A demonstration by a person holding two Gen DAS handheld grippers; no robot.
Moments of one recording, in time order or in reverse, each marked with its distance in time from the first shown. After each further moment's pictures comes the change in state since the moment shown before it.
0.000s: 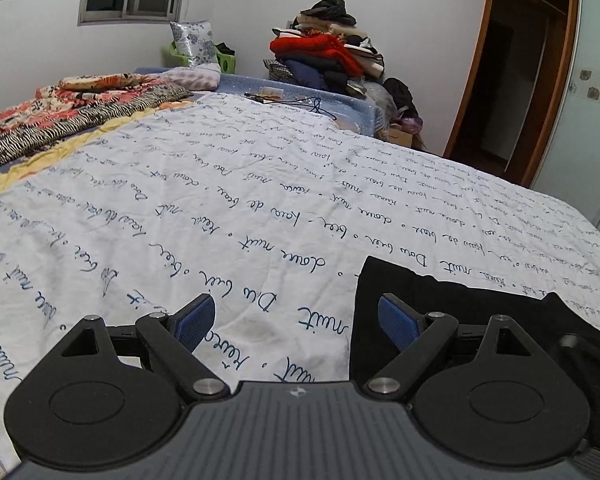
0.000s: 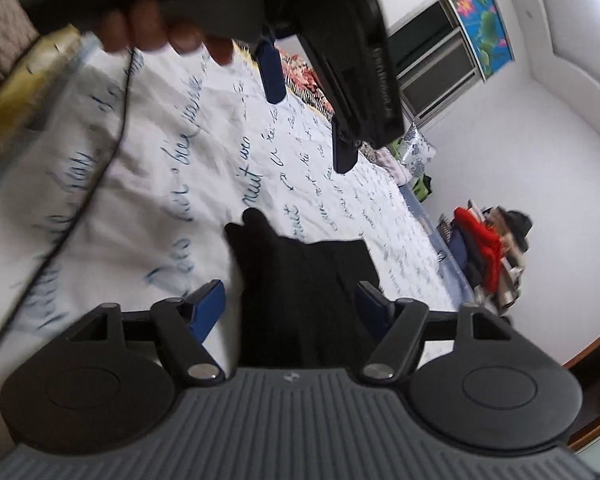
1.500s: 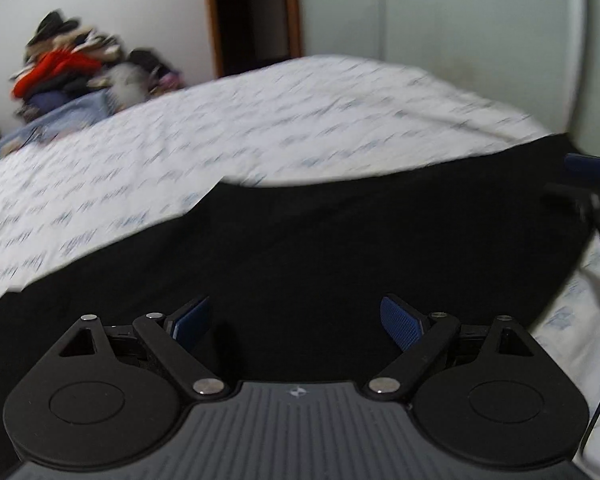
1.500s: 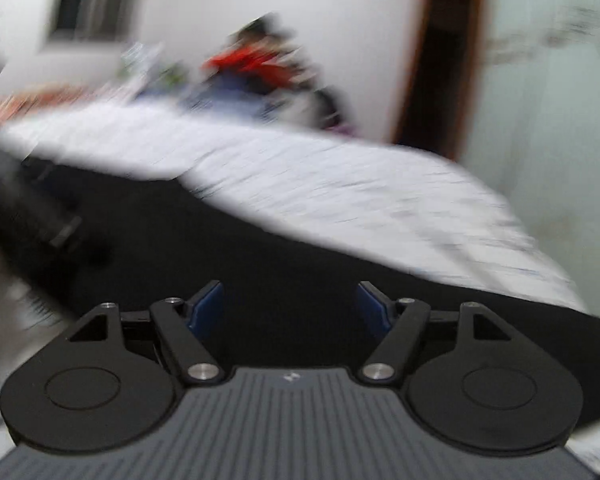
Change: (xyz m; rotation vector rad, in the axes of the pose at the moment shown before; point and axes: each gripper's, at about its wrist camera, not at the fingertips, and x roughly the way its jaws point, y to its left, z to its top) left arm 0.026 -0.283 -0.091 0.636 0.128 -0.460; right arm -0.220 -0.105 -0.257 1.011 0.277 -0.504
